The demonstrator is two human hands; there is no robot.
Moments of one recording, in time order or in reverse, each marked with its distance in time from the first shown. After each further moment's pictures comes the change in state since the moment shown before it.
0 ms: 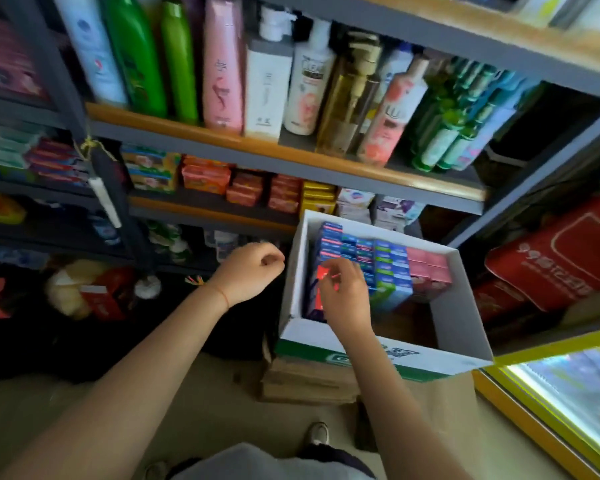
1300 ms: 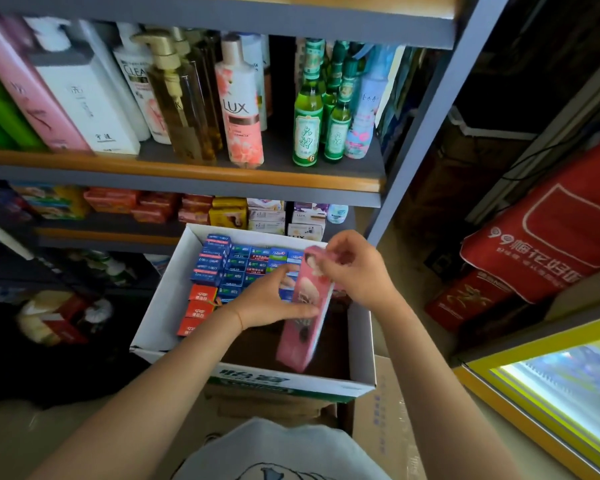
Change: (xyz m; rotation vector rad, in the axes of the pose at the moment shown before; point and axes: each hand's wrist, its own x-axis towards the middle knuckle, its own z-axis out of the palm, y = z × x) left_hand 0.103 0.167 0.223 0.006 -0.223 -0.112; right_hand 0.129 0.167 -0.223 0.316 -0.199 -0.077
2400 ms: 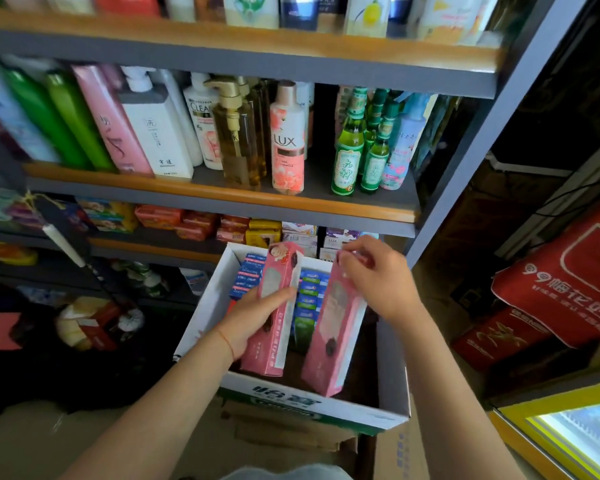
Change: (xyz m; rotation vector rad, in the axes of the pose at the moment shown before) left_hand -0.044 -0.026 -0.039 -0.737 0.223 -0.143; right_hand 0.001 -0.069 0.014 -0.227 0.091 -0.135
